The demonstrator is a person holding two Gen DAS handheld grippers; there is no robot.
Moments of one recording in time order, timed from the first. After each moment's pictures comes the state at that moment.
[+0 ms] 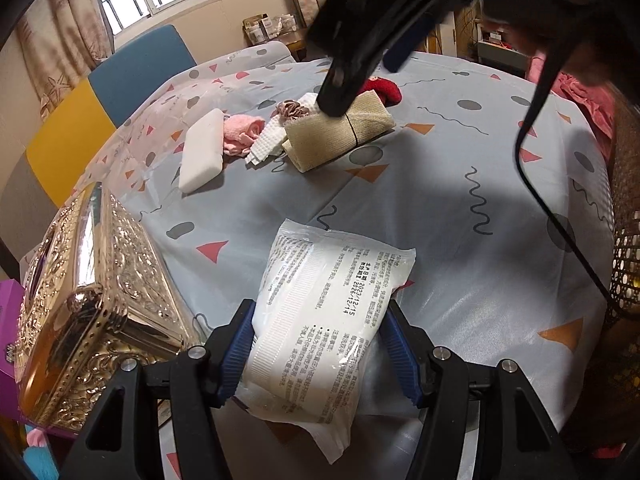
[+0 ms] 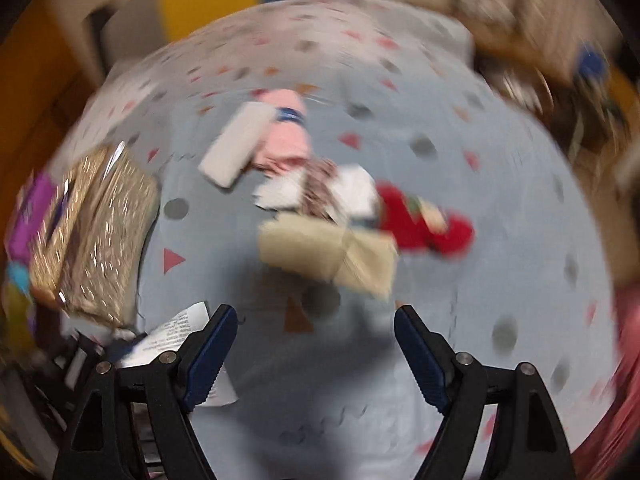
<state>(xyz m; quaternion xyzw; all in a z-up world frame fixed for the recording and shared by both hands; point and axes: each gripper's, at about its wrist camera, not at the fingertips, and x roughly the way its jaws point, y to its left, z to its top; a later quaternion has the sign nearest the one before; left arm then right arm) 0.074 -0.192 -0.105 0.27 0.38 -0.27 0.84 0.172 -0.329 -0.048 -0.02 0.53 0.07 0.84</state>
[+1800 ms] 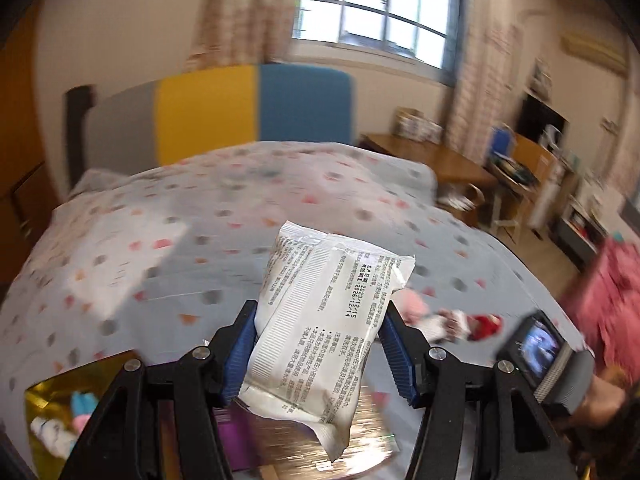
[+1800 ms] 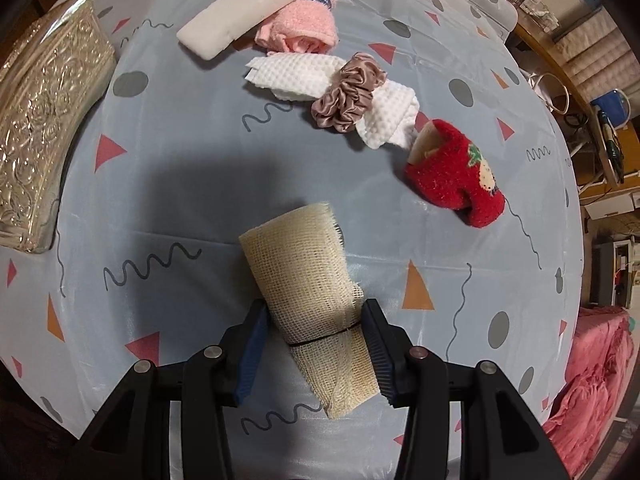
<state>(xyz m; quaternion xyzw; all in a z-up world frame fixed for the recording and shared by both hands) 0.184 -0.039 0.090 0.00 0.33 -0.13 0.93 0.189 -0.319 -0.112 -0.13 0.66 0.02 0.74</state>
